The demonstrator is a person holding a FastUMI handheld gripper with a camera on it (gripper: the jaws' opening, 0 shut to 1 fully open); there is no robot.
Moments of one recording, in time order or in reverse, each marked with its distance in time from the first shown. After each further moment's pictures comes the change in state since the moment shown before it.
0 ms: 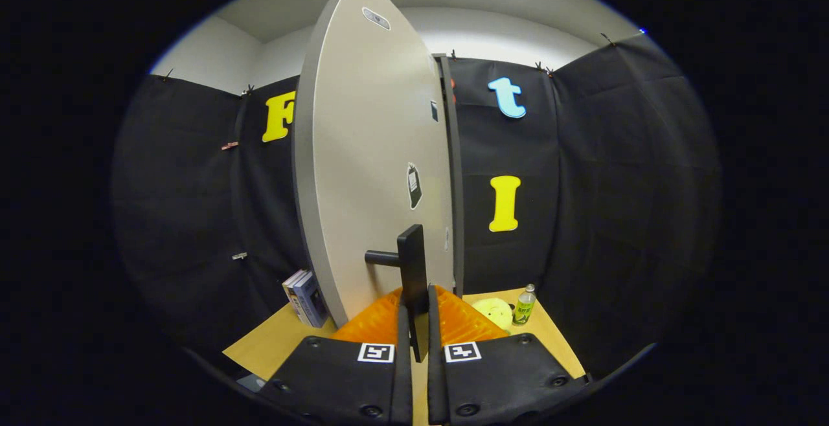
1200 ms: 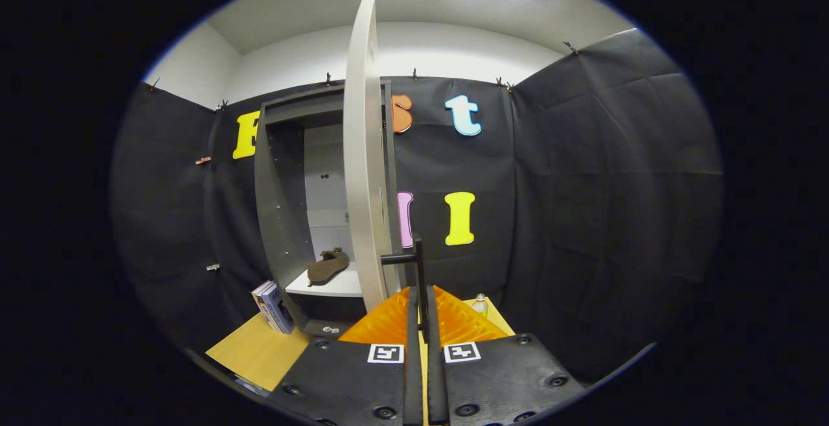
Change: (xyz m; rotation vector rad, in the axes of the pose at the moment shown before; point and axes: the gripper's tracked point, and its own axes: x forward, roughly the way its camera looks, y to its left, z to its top) arm -0.048 -0.060 0.023 -0.003 -0.102 -0.121
